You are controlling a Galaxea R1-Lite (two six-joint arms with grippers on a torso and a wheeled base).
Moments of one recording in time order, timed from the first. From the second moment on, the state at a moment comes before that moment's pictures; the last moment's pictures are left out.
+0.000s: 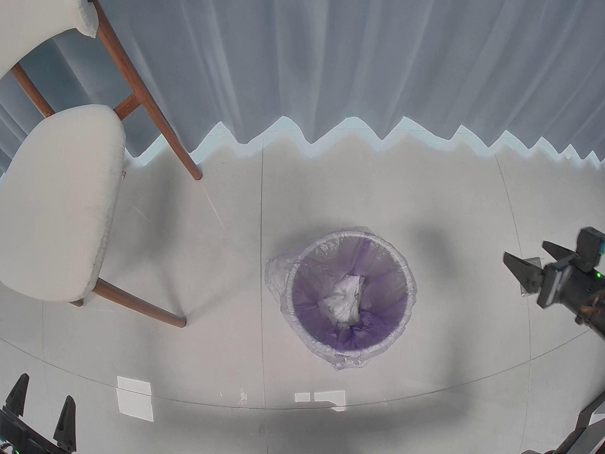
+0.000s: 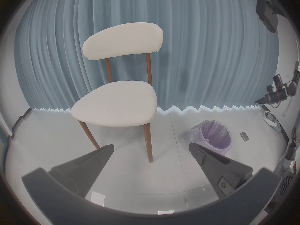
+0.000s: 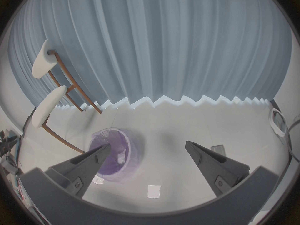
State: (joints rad) left arm 0.00 0.01 -0.02 -0.01 0.02 0.00; right arm 0.28 1.18 -0.39 -0.56 -0.08 0.06
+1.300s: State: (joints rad) left arm 0.00 0.02 -0.02 0.00 0.00 0.00; right arm 0.00 0.01 -0.02 0.00 0.00 0.00
